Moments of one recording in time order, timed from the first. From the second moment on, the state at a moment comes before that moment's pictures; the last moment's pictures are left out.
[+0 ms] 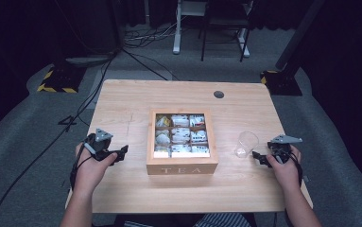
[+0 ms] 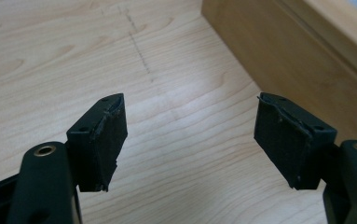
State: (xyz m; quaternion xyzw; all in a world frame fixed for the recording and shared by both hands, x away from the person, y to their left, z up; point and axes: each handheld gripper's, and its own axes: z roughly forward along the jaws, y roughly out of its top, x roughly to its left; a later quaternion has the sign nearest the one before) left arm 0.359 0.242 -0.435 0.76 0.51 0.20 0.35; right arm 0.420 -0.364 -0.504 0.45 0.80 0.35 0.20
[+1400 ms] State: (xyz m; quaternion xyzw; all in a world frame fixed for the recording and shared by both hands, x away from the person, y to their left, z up) left arm 0.339 0.166 -0.427 0.84 0.37 0.09 0.39; right arm 0.420 -0.364 -0.504 0.45 0.80 0.35 0.20
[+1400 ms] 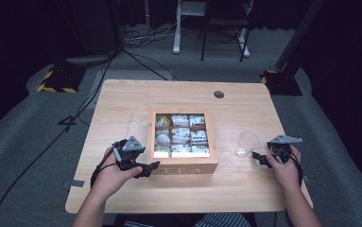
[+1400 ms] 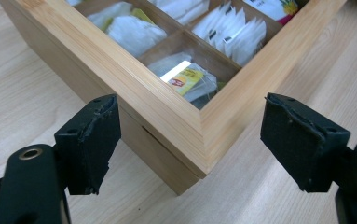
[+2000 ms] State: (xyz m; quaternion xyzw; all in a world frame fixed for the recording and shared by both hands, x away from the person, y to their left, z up) left arm 0.340 0.160 -0.437 0.87 0.36 0.10 0.33; right arm 0.420 -0.364 -0.504 0.45 0.80 0.35 0.20
